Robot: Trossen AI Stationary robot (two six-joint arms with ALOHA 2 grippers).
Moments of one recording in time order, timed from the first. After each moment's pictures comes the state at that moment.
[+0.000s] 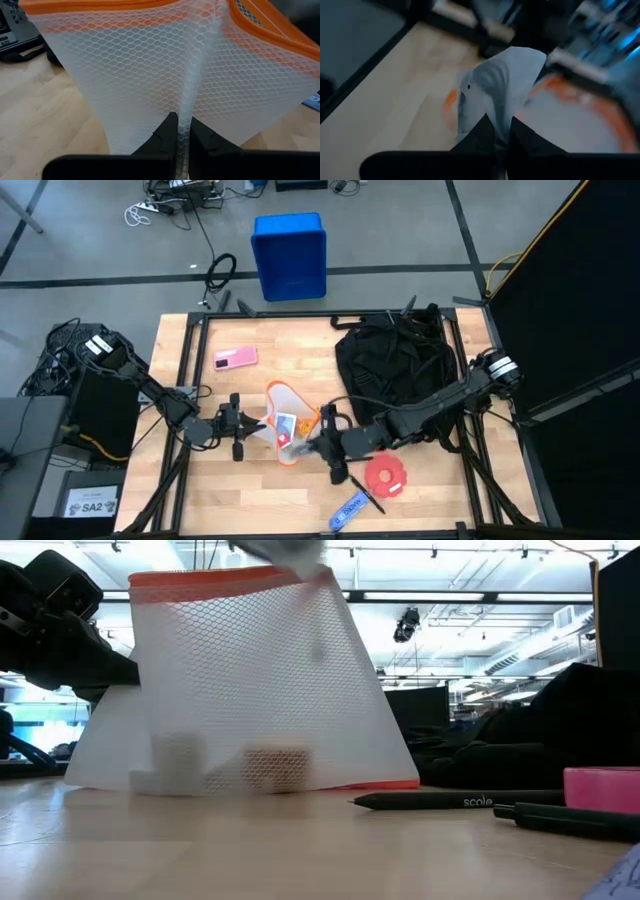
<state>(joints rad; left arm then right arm) -0.69 1.14 0.07 0.76 -0.81 -0.35 0.42 1.77 1.36 -0.04 0.41 -0.19</state>
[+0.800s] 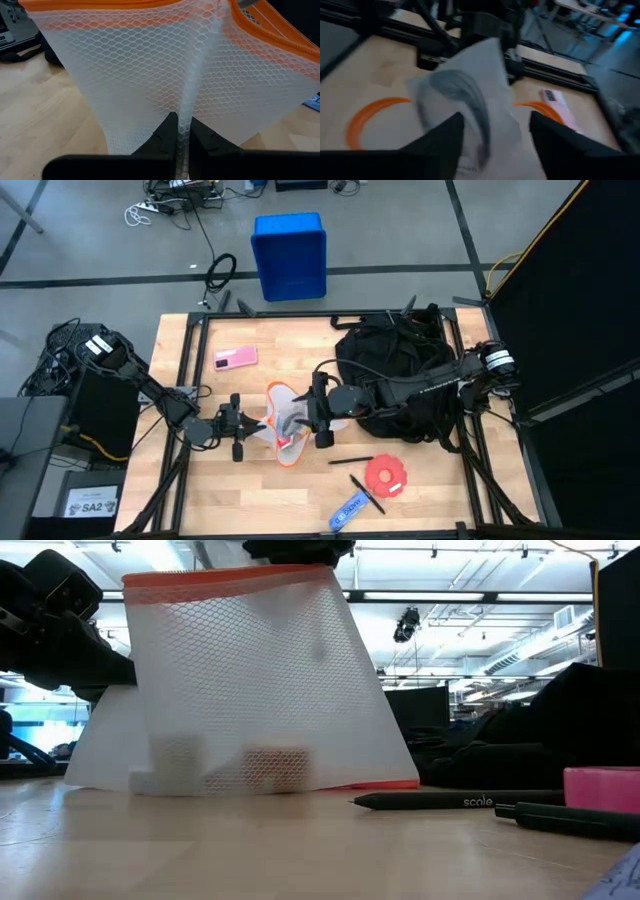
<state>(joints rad) -0.69 1.14 0.07 0.76 -0.80 -0.35 0.23 1.76 1.37 -0.04 0.29 -0.19</state>
